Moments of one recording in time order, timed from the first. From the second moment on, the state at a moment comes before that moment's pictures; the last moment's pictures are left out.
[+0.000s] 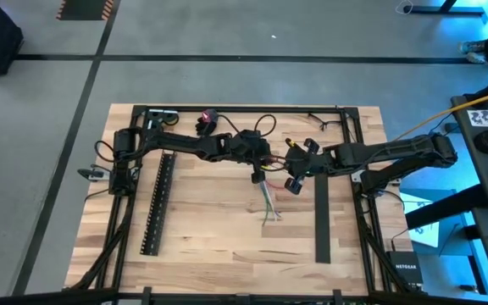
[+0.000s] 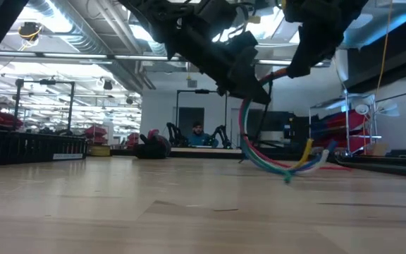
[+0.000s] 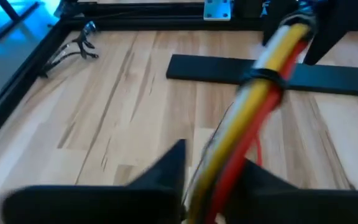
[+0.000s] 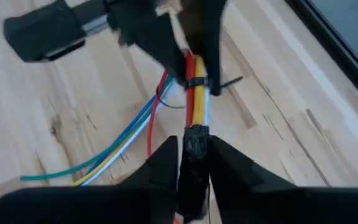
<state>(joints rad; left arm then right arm) 0.16 1.95 1.37 0.06 -0.01 0.11 0.10 1.24 0.99 -0.73 0.35 0.43</state>
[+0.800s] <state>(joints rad) 0.19 1.77 1.37 0.07 0.02 -0.07 0.22 0.99 0.73 -0.36 0.65 0.52</state>
